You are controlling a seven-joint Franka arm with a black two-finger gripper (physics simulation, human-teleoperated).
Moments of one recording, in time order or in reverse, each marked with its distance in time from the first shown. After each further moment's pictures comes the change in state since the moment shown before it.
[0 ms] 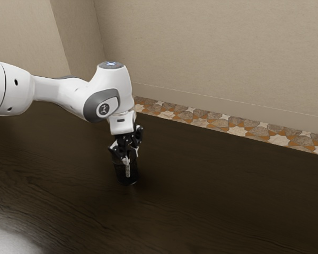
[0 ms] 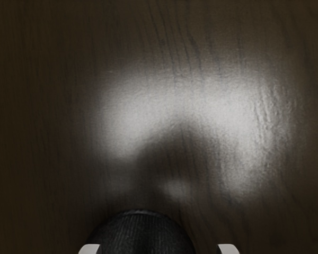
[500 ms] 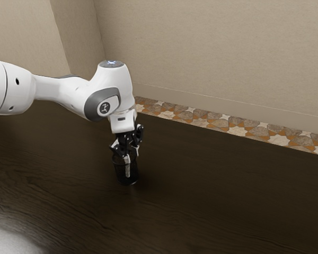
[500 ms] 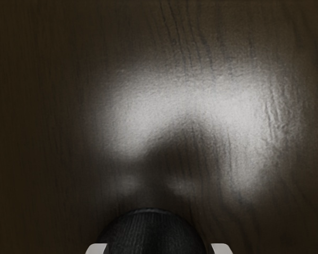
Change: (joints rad) arm 0.002 0.016 -0.001 0.021 0.003 0.000 -0.003
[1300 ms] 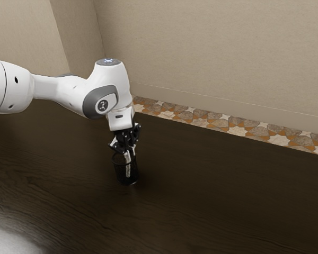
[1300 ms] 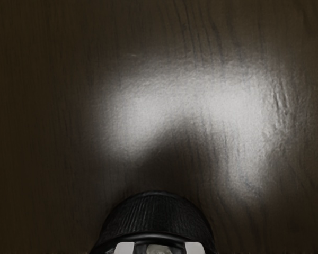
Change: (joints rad) arm 0.014 0.008 0.006 0.015 -0.004 0.000 0.009
